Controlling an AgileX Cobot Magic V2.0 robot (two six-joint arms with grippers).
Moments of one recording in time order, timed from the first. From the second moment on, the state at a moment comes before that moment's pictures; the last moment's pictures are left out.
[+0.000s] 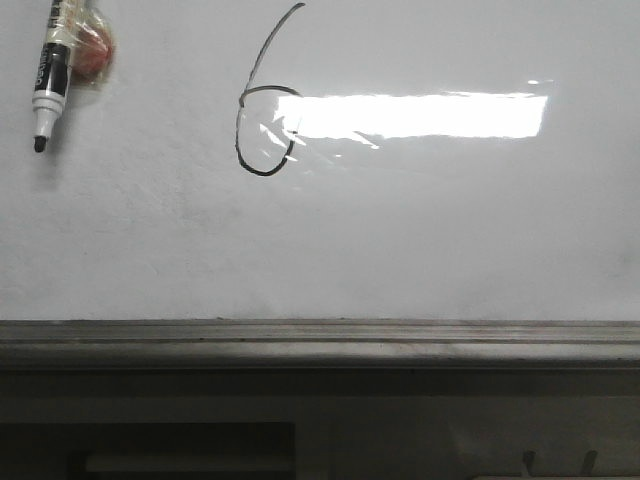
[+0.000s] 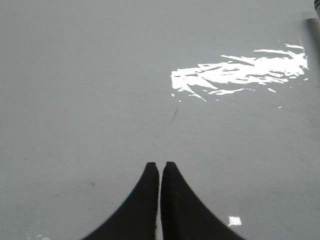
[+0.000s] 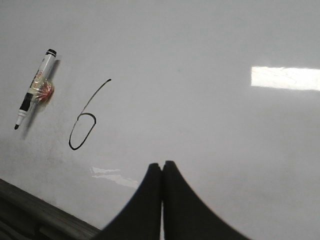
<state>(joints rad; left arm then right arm) -0.04 0.00 -0.01 -0.04 0.04 0.13 0.27 0.02 -0.21 0.77 0.30 -0.73</state>
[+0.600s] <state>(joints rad) -0.10 0.00 -0.01 -0.03 0.06 0.11 0.27 0.02 -0.21 0.77 0.30 -0.73</state>
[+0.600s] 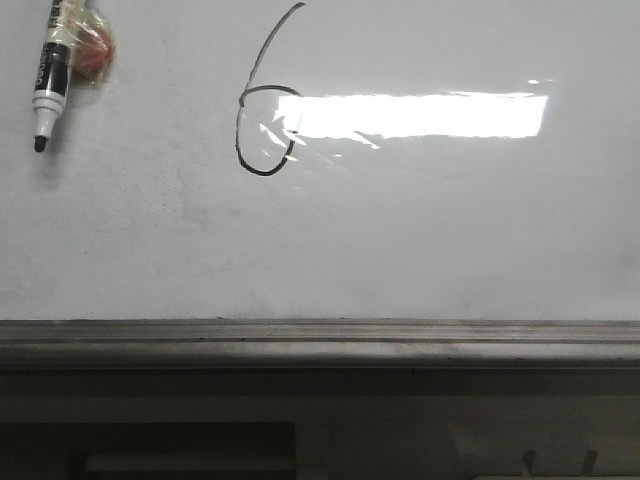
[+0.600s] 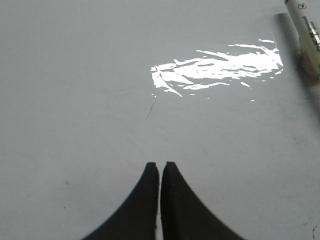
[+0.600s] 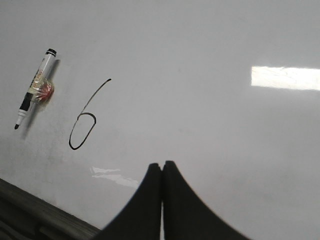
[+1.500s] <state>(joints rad) -0.10 0.00 -0.01 -0.03 0.06 0.10 0.25 0.02 -0.17 0.39 0.16 -0.54</state>
